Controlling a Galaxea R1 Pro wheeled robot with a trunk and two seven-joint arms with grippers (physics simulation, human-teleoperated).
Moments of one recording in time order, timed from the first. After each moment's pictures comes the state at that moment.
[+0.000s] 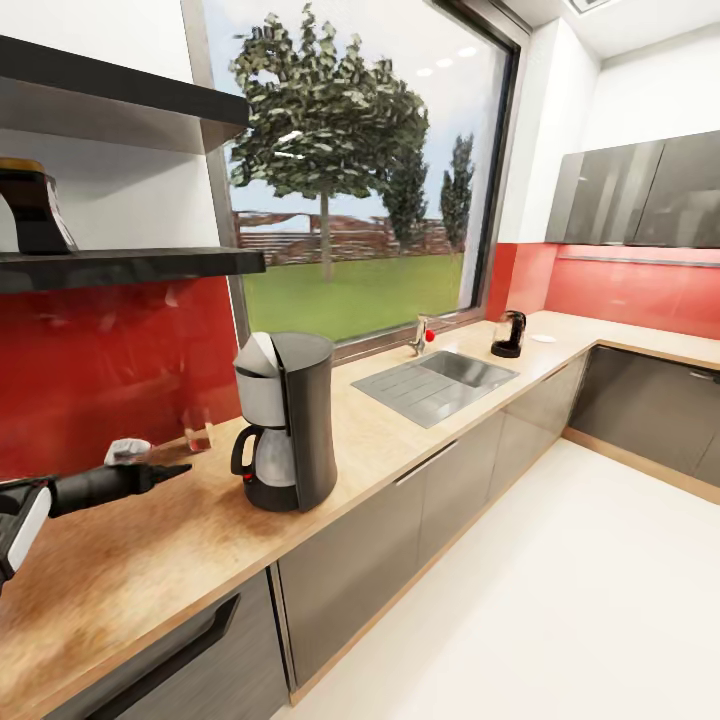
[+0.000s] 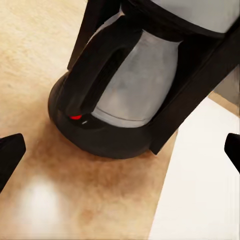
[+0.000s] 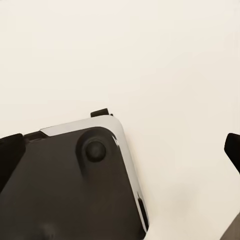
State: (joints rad) left arm -0.72 0.48 0.19 -0.85 0.15 0.60 -1.00; right arm -0.02 -0.06 -0.11 -0.16 -0.18 -0.21 -0.01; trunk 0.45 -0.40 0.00
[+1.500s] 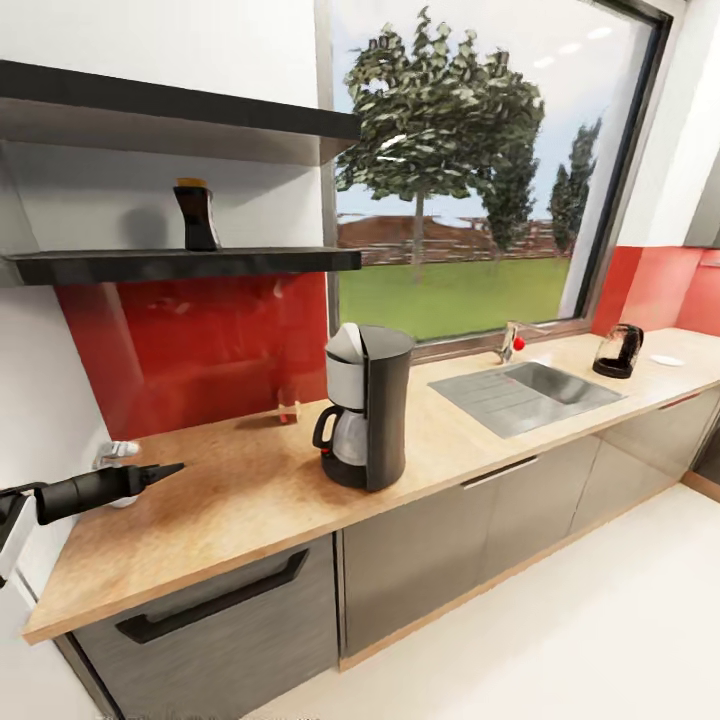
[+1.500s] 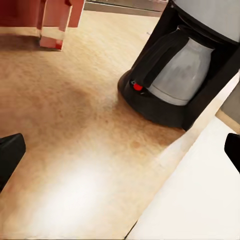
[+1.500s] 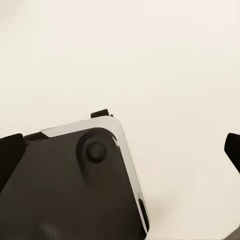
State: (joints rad) left arm -0.69 0.48 0.26 -0.86 0.15 0.56 -1.03; right arm -0.02 -0.06 -0.11 -0.16 -0.18 -0.21 -0.01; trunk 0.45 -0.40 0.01
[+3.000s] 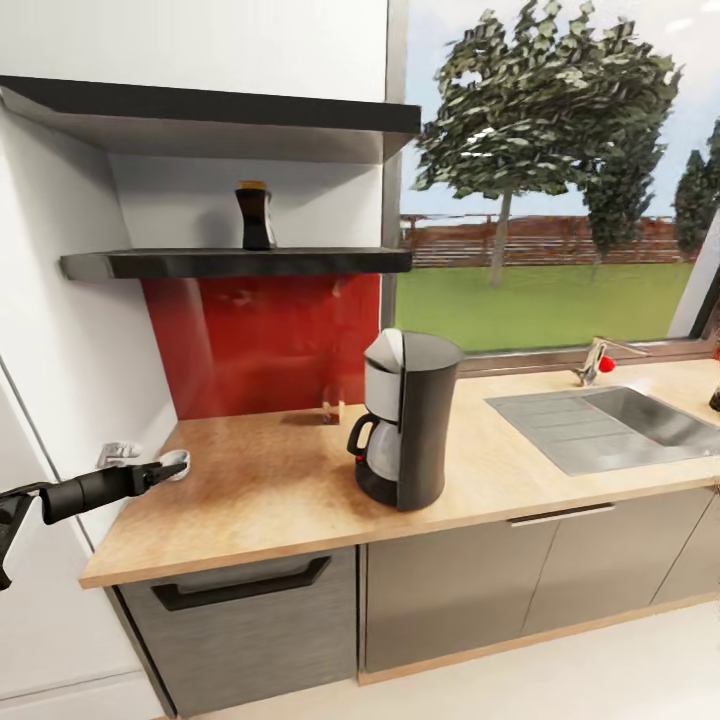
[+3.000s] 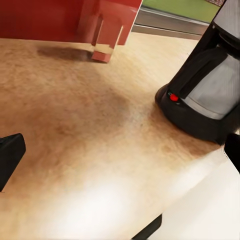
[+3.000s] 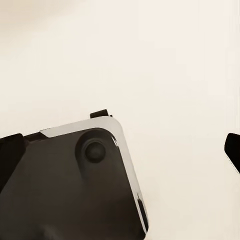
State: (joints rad) left arm -0.69 0.47 0.25 -0.86 0.14 0.51 -1.02; right arm -0.02 -0.06 -0.11 -0.16 -0.18 -0.21 -0.01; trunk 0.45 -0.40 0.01
